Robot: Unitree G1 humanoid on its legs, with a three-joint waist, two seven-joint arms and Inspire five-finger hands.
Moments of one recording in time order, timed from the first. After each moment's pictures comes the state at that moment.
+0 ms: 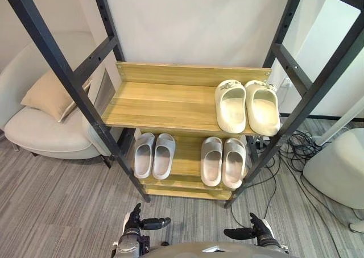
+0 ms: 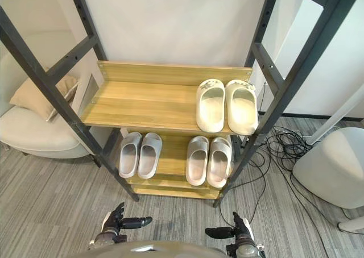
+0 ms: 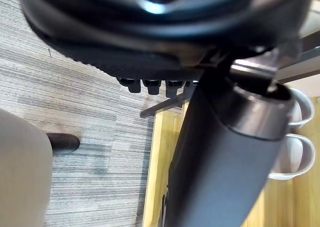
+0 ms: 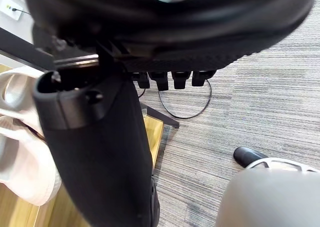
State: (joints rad) left arm 0.16 0.08 0.03 0.89 -0.02 -0.06 0.13; right arm 0.10 -0.14 0.06 1.04 -0.07 -0.05 -0.14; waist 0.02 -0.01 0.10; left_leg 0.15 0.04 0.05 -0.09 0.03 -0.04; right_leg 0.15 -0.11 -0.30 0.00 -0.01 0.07
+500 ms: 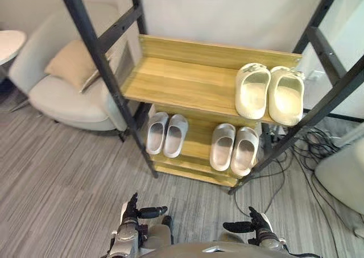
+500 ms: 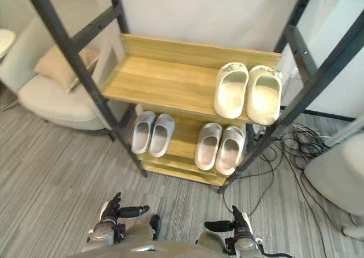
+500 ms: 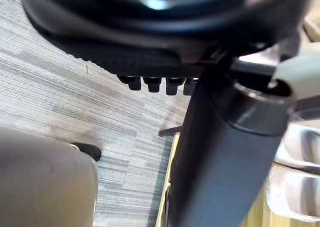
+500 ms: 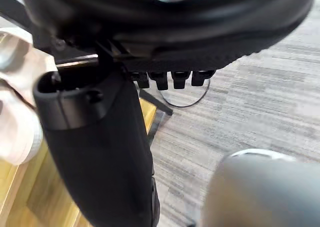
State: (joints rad) left arm 0.09 0.08 0.03 0.88 -0.05 -0.07 0.17; right arm 0.03 -0.09 0.07 1.03 -0.04 -0.07 -0.16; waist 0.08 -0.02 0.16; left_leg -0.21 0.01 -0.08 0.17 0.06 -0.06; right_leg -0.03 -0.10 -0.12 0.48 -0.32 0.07
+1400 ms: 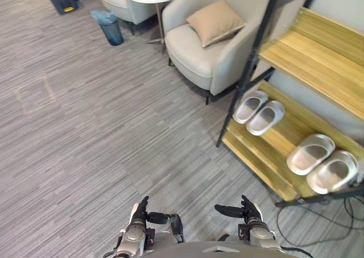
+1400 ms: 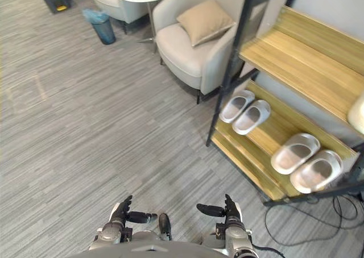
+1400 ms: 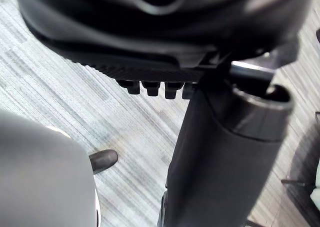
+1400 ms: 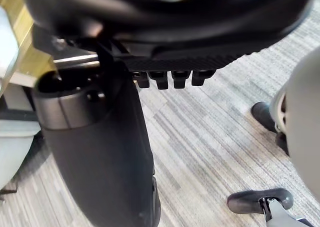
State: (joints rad) left arm 0.05 0.09 -0.09 1.00 0.00 -0.08 0.14; right arm 0.01 -0.03 -0.06 1.02 -0.01 -0.06 -0.13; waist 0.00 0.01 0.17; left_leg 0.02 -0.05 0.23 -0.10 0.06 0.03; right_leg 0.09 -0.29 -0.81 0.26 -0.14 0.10
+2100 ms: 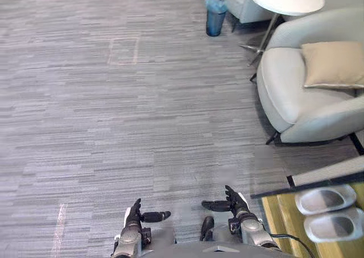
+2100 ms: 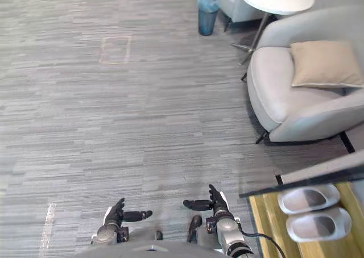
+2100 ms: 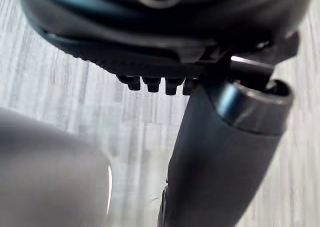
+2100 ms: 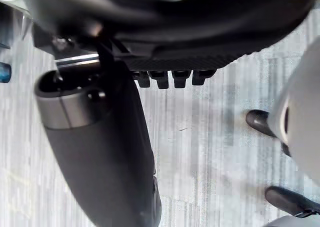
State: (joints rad) left arm 0.06 0.05 0.16 0.99 -0.02 -0.10 0.15; right arm 0.00 -0.02 0.11 0.96 -0.02 -0.05 -0.07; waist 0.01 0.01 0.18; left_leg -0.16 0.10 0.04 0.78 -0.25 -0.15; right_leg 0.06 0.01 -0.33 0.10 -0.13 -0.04
